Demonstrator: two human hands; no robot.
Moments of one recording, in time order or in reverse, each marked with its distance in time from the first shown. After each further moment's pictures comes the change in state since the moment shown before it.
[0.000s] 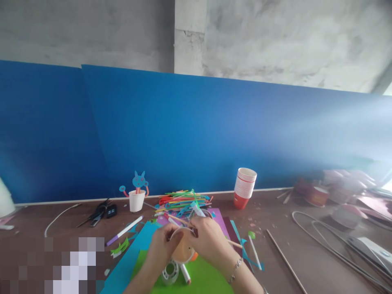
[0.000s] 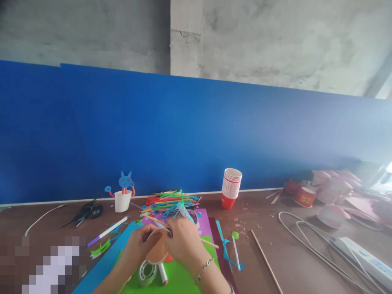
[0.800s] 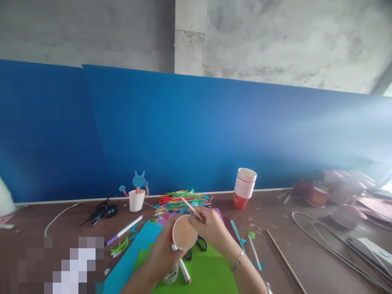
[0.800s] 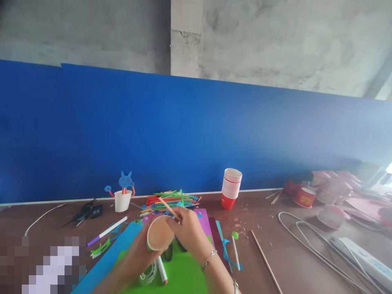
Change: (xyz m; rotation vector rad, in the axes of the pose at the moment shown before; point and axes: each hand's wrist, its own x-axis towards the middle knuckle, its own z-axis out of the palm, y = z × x) left_hand -0.002 -0.011 0.003 -0.006 -0.064 0.324; right_hand 0.015 0.025 0.005 0.465 0.093 0.015
